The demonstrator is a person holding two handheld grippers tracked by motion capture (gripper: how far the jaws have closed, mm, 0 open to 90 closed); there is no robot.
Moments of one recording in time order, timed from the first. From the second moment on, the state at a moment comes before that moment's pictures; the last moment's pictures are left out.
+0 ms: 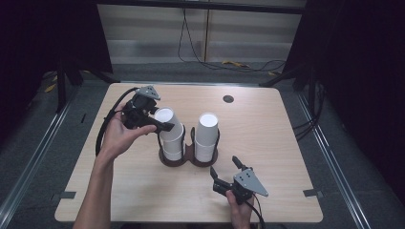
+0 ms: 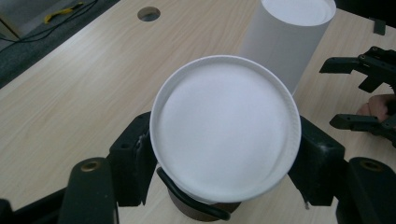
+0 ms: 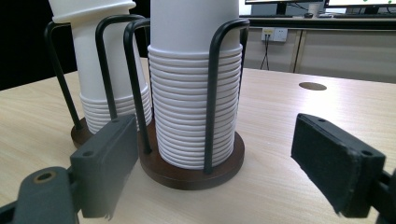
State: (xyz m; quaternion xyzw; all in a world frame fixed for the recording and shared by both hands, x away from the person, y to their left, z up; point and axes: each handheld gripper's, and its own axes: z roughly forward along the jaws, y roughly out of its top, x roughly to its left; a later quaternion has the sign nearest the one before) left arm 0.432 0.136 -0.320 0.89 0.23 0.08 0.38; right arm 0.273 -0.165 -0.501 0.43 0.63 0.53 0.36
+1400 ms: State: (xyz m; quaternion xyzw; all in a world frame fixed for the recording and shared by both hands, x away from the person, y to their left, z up) left arm 0.387 0.152 -0.321 0.83 0.22 0.10 0.50; right arm 0.273 -0.166 -0.501 0.43 0.63 0.54 0.37
